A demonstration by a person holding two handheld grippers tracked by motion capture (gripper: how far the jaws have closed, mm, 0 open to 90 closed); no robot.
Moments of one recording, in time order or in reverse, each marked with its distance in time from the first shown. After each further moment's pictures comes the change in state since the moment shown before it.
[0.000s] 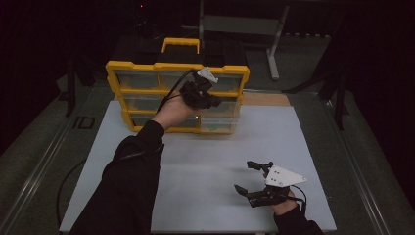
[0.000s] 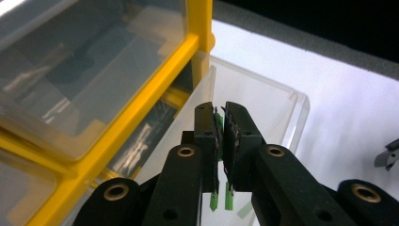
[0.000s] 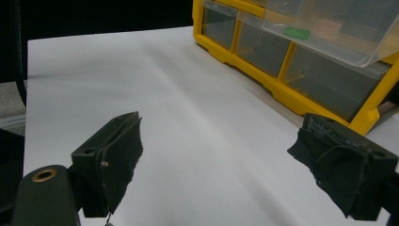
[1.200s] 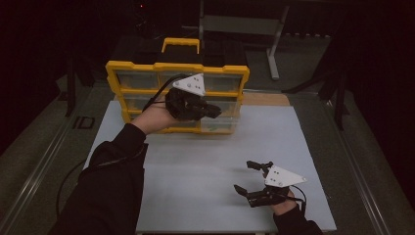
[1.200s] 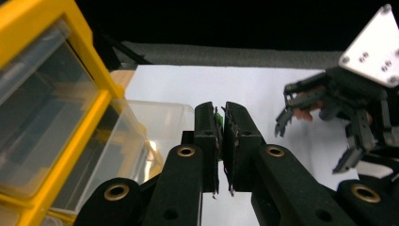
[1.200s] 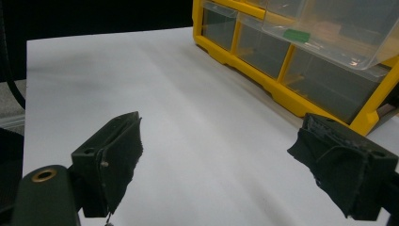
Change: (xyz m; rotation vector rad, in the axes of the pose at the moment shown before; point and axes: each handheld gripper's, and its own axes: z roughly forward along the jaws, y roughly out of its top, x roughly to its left) left arm -0.033 -0.008 -0.064 -0.172 -0.196 0.269; right arm 0.001 0.002 0.000 -0.001 -0.004 -0.004
